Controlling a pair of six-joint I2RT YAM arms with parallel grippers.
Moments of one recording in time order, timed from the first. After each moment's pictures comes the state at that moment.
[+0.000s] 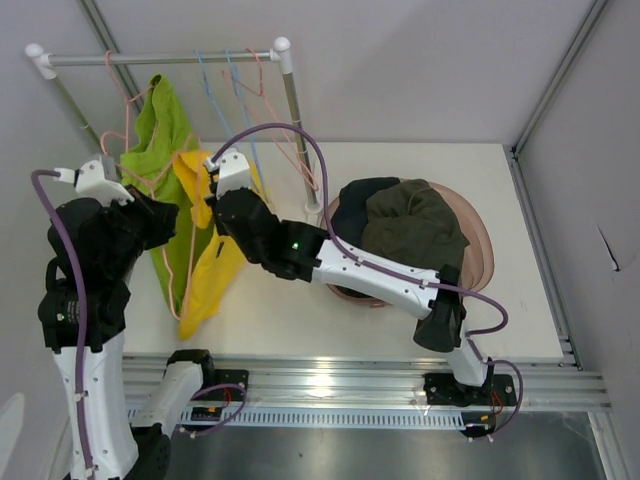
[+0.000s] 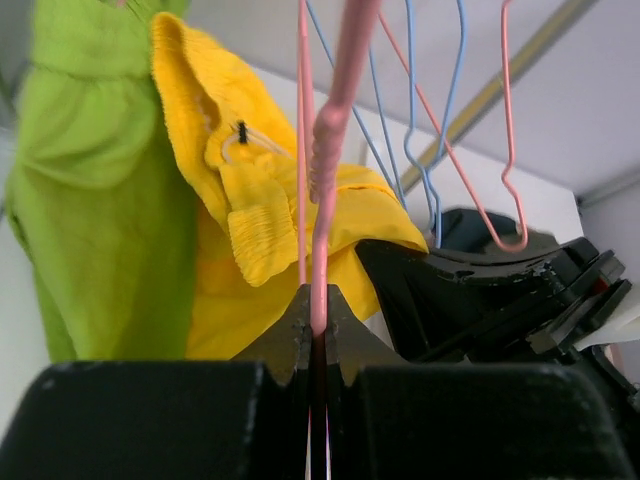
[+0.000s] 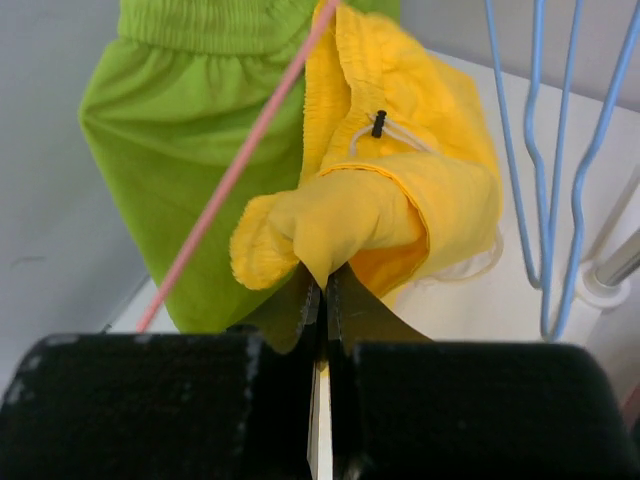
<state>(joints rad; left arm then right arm) 0.04 0.84 1.54 -0.97 0.07 -0.40 1.25 2.10 2.25 -0.30 0.63 0.25</state>
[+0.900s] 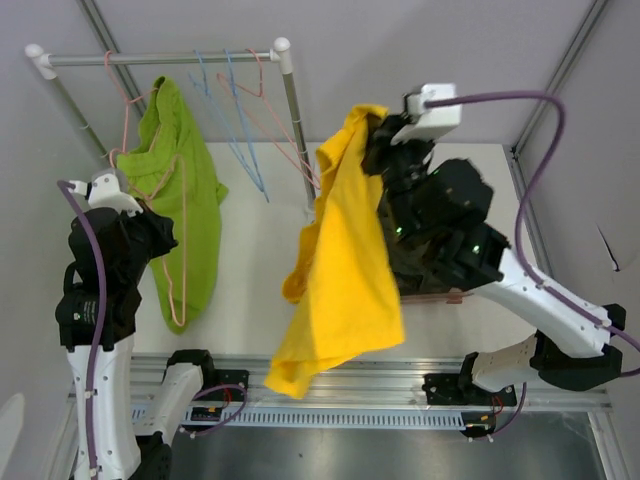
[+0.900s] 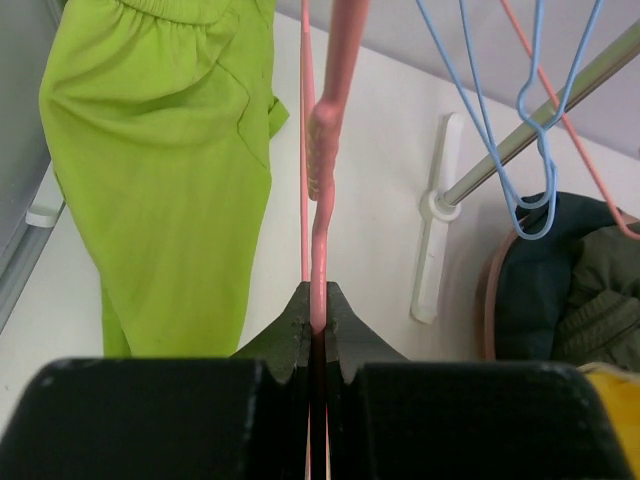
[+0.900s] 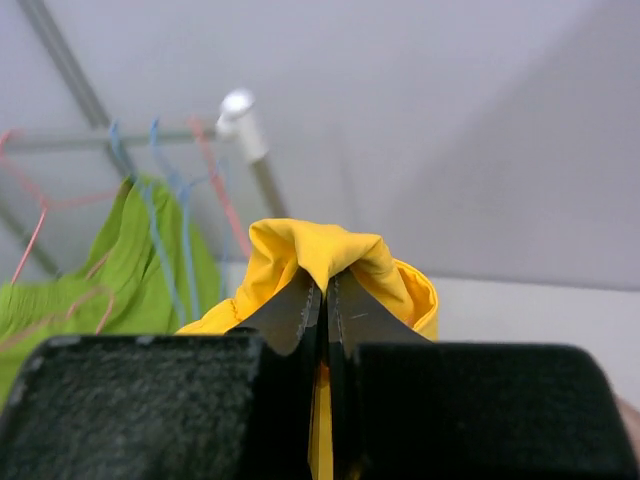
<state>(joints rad) 0.04 0.75 1.34 -0.93 -0.05 -0.32 1.19 1.36 1.77 -0.01 0.91 -0.15</state>
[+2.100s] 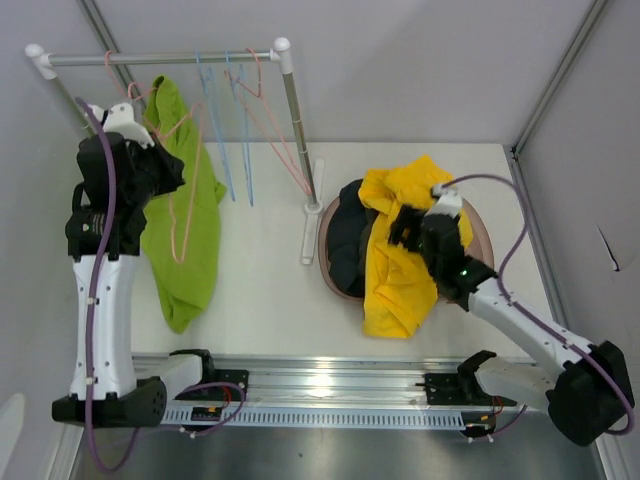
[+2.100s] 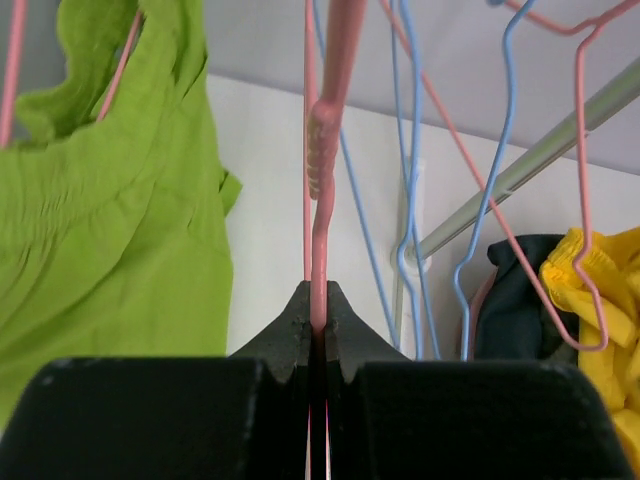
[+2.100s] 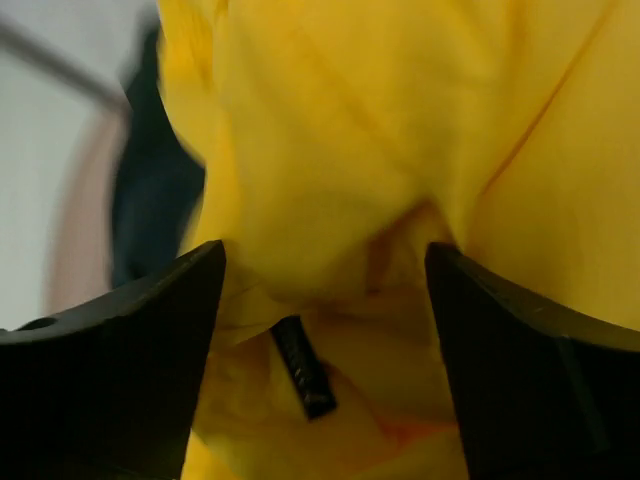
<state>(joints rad) 0.04 1.10 1.56 -0.78 0.06 -0.26 0.54 1.07 0.78 -0.06 0.41 0.46</state>
